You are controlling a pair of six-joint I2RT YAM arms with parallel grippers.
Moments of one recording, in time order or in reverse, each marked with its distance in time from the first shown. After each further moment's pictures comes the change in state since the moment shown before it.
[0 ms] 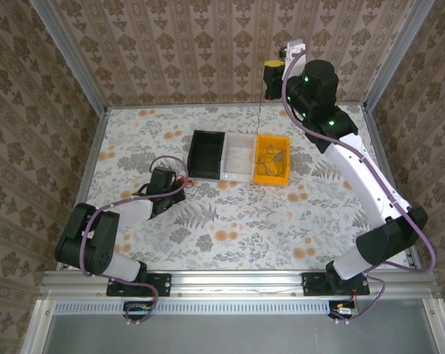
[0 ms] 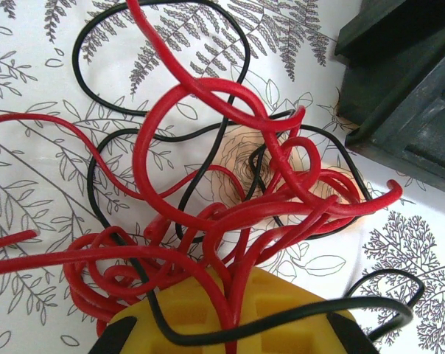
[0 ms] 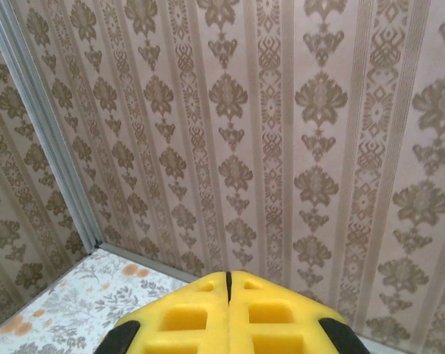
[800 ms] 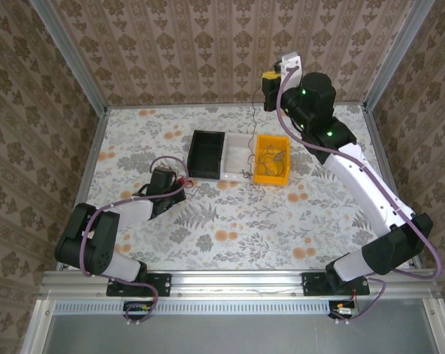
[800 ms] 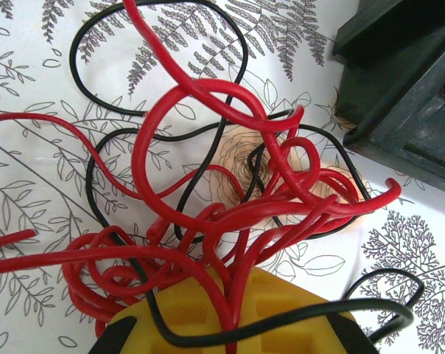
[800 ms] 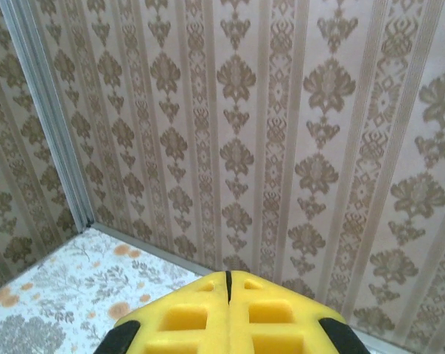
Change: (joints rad) left arm -0.005 0.000 -0.006 0.011 0.000 0.000; right arm 0.038 -0.074 -0.147 0.043 0.031 -0.066
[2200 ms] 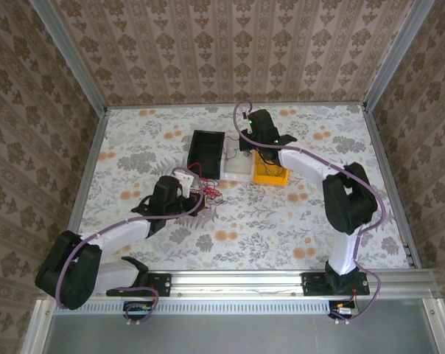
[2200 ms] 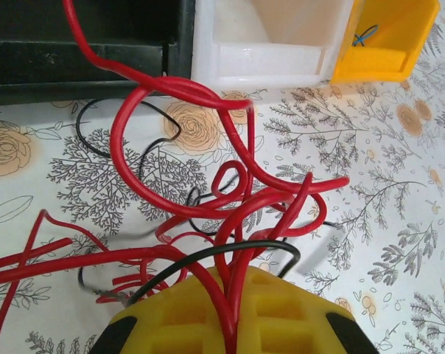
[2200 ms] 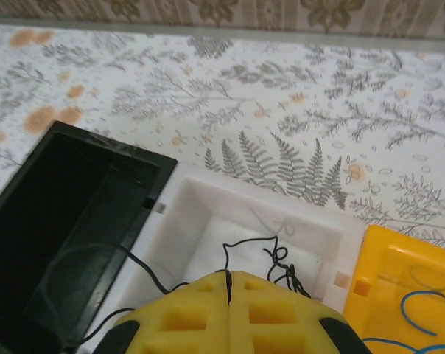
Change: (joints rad) left arm -0.179 -0.254 -0.103 0.076 0.307 0.270; right arm 0.063 0.431 -0.142 -0.040 0.106 0.275
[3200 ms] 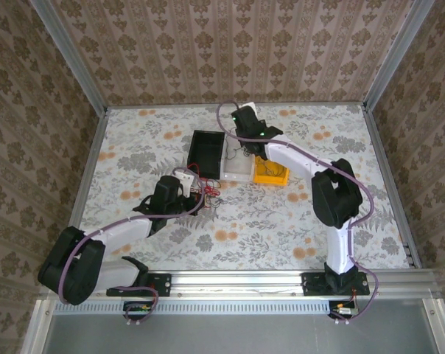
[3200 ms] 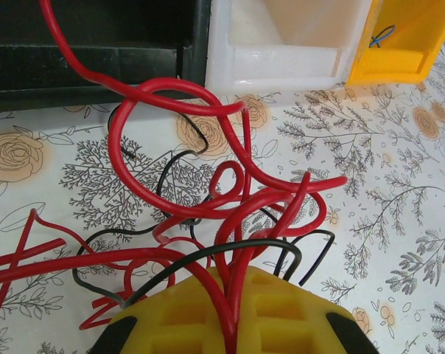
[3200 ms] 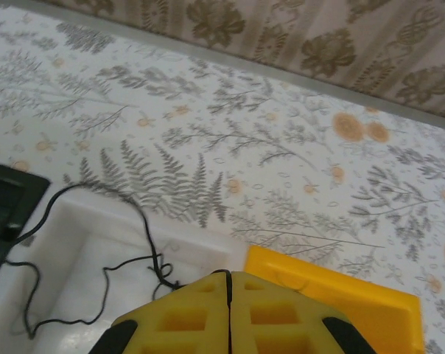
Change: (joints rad) left arm 0.000 0.038 -0.002 0.036 -0.018 0.007; right arm 0.077 0.123 0.239 -0.237 0.418 -0.137
